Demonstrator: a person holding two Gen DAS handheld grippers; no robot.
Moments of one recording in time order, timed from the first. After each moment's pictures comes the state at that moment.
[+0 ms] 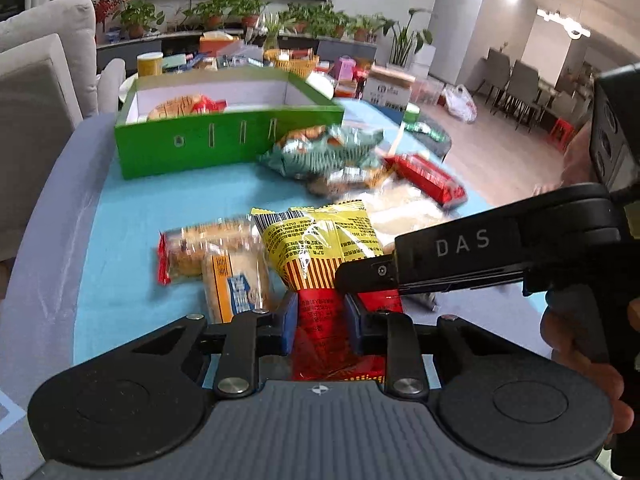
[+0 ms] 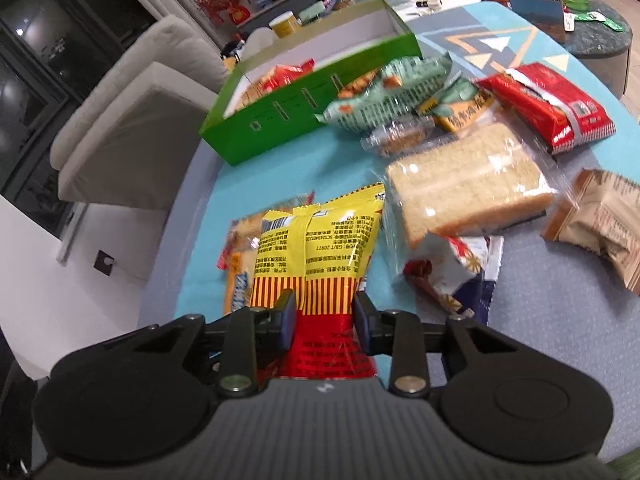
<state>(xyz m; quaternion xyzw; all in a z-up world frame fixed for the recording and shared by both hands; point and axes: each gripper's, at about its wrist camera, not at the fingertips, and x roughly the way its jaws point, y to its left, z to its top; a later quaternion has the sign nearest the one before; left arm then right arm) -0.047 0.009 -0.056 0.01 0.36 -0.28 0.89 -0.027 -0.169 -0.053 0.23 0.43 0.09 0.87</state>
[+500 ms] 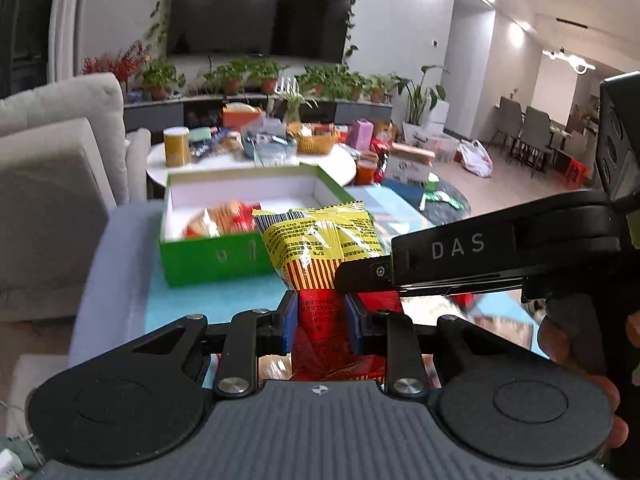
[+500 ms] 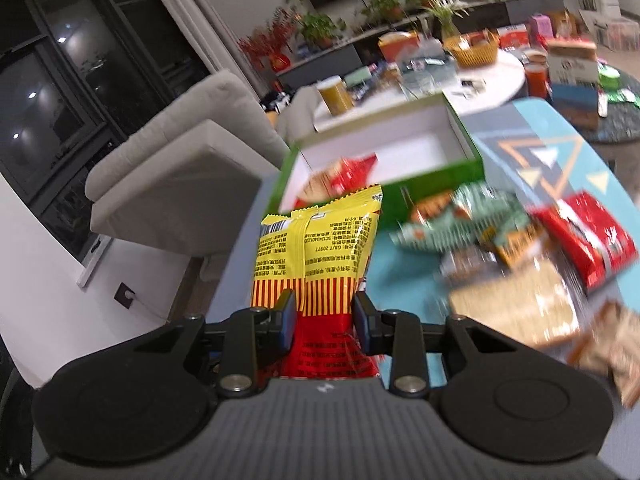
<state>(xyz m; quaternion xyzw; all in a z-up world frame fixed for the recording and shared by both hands) -0.018 0.025 0.009 0.01 0.28 -0.25 0.93 0.012 -0.147 0.016 0.20 0.35 0.12 0.91</state>
